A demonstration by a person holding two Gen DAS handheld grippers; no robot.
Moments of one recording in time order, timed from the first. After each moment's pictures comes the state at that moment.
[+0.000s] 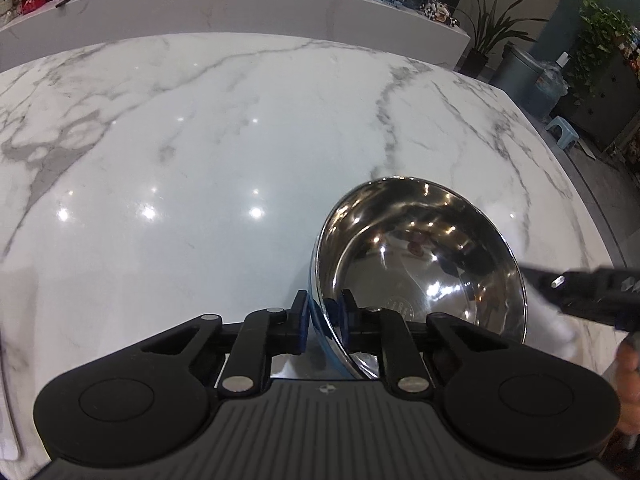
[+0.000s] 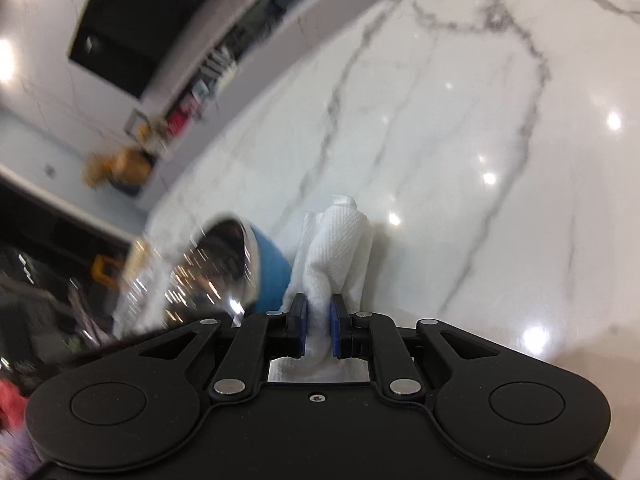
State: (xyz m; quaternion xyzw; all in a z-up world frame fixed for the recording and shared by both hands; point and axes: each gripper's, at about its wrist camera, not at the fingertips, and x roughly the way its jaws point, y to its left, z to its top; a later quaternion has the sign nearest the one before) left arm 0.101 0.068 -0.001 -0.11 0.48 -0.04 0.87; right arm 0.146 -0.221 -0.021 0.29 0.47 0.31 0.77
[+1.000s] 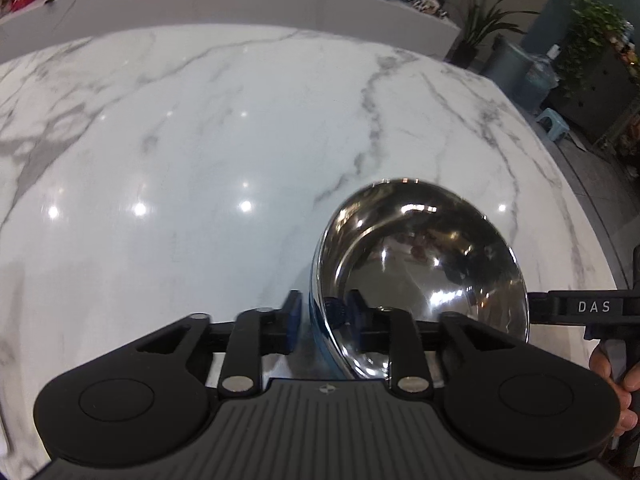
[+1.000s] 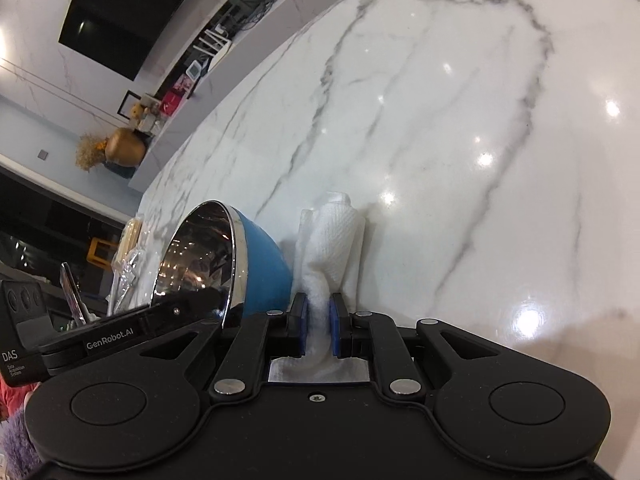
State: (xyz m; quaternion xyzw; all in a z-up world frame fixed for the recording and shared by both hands) left arm 0.099 0.061 -0.005 -0.11 0.50 -0.06 0.86; right arm 0.148 -0.201 -0.034 0.24 0.53 0.30 0.76
